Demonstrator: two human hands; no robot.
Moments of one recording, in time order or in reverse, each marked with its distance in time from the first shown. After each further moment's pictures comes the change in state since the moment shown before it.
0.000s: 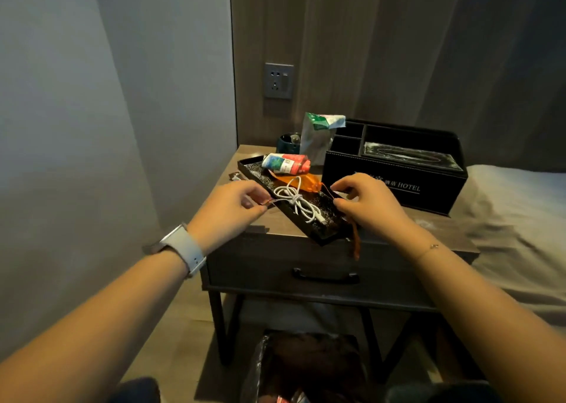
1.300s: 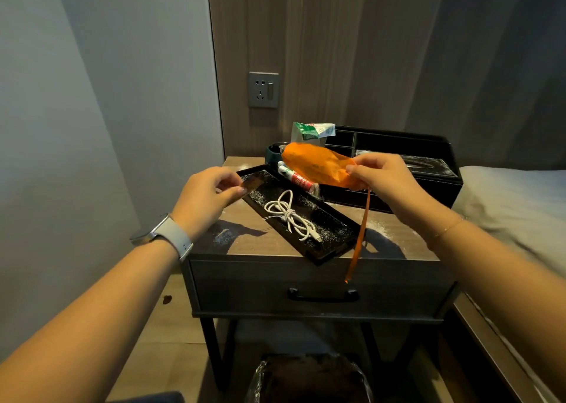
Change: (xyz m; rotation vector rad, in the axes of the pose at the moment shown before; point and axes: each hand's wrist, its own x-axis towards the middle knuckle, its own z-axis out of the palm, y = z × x) left_hand 0.058 -0.033 -0.015 0.013 0.215 0.098; right_hand 0.032 0.000 -0.040 0.569 0.108 0.253
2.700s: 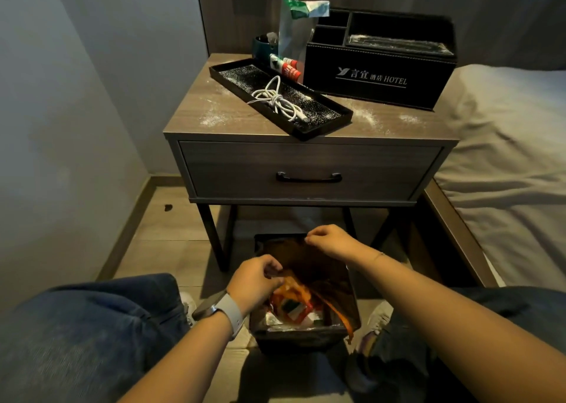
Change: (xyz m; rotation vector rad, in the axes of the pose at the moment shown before) left_hand -0.281 -0.025 0.159 -0.125 -0.614 -0.491; right_hand -0.181 0.191 0.106 -0.192 -0.515 0.613
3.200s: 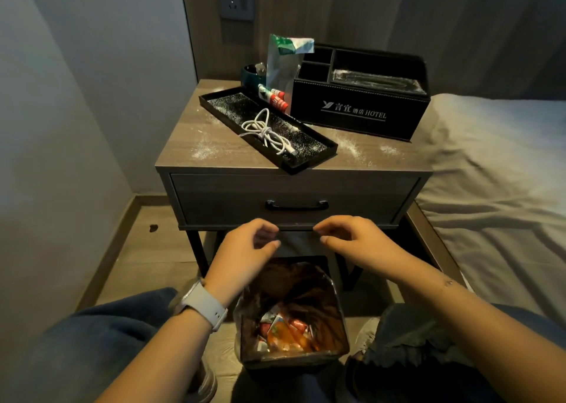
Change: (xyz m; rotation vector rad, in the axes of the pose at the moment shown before) left_hand 0.003 0.088 -0.083 -0.196 0.173 0.262; right_hand -0.097 -0.059 -0.080 -0.185 0.109 -0.392
